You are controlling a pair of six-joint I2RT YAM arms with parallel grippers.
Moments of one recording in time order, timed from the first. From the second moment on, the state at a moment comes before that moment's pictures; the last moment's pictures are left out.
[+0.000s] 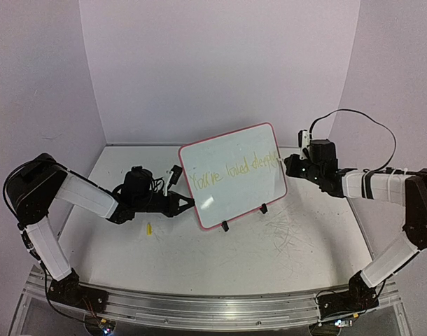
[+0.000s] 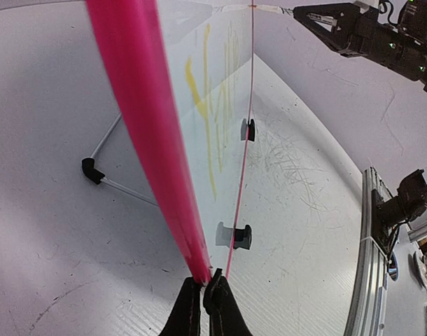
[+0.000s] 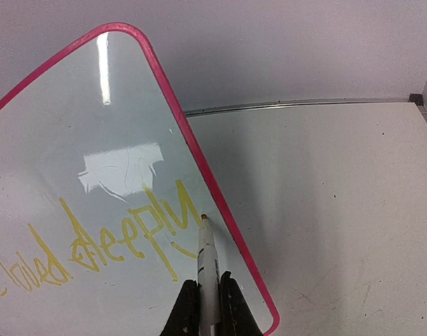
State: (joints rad) left arm -0.66 1.74 0.72 0.59 0.49 -0.36; right arm 0.38 1.53 0.90 0.21 0.08 0.33
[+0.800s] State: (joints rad) left arm -0.66 1.73 0.73 0.54 0.47 -0.36; right arm 0.38 0.97 0.91 0.04 0.09 0.31
